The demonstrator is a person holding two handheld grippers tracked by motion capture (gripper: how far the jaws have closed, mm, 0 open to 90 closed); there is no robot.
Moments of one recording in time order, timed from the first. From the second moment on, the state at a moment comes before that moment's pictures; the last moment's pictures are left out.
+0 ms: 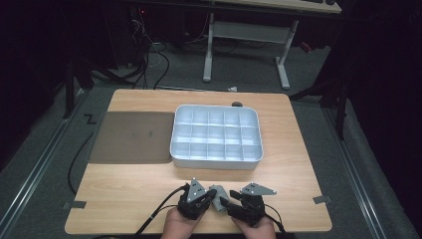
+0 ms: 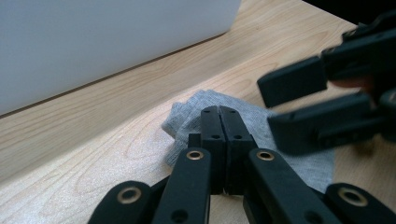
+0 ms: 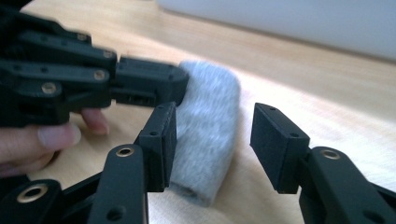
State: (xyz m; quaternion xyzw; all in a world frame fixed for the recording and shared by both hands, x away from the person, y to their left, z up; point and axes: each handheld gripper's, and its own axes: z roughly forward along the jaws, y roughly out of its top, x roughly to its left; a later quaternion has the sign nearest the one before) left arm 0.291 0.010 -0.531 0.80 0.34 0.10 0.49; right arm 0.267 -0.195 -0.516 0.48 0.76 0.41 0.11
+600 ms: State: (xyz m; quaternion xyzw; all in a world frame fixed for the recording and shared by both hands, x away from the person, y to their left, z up) left arm 0.299 0.006 -0.530 0.81 0.32 0.09 0.48; right arm 0.270 -0.193 -0.526 0.49 0.77 0.41 0.06
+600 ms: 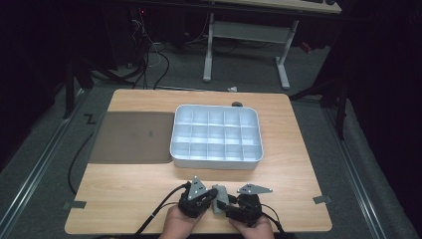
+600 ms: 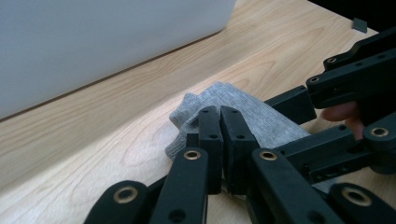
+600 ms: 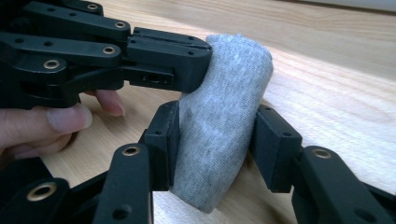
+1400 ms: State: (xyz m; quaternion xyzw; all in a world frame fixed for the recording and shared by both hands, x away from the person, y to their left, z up) left arm 0.302 0.024 -0.516 0.79 0.32 0.11 0.51; right arm 0.273 -0.199 -0.526 0.49 0.77 0.40 0.04
